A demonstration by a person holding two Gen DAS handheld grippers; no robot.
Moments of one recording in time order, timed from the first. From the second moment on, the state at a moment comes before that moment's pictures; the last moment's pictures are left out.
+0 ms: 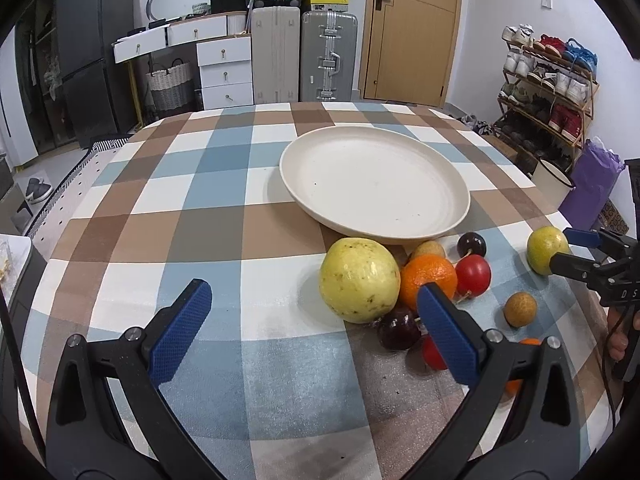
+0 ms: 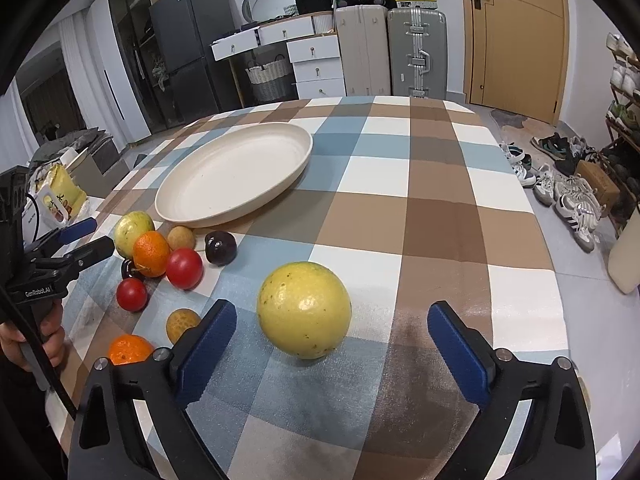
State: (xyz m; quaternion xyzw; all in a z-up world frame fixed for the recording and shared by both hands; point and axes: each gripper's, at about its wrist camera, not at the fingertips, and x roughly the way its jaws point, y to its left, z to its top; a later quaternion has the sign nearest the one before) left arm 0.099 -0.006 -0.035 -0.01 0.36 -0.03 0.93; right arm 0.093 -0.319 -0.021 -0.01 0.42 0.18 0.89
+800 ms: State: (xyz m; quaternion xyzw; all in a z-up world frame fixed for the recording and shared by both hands) left arm 0.132 0.006 -0.054 -0.10 0.41 -0.09 0.90; right arm 0.101 -0.310 -0.034 -0.01 0.44 0.20 0.87
